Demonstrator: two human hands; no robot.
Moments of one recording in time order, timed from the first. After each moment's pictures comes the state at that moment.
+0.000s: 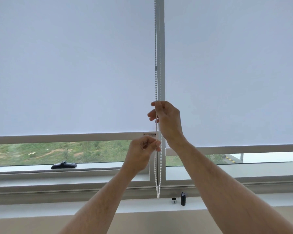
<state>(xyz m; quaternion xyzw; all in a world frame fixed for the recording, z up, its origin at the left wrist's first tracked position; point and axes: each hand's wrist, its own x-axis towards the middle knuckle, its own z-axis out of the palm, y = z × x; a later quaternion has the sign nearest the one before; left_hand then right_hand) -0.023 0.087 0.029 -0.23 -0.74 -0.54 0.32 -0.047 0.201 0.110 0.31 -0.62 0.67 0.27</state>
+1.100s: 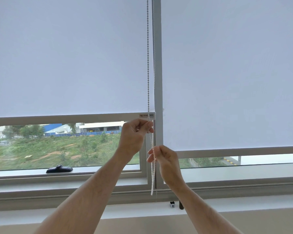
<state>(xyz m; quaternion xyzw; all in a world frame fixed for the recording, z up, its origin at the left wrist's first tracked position) -0.033 0.083 0.081 -0.19 -0.71 -0.57 0.37 -0.050 0.208 -0.003 0.33 -0.63 0.67 0.22</state>
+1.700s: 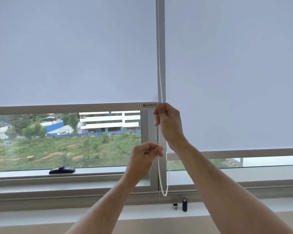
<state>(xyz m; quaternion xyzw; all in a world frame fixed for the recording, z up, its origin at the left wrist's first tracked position) -0.029 0.089 0.022 -0.22 -0.75 -0.52 0.34 -0.057 0.197 0.115 0.34 -0.61 0.65 0.29</state>
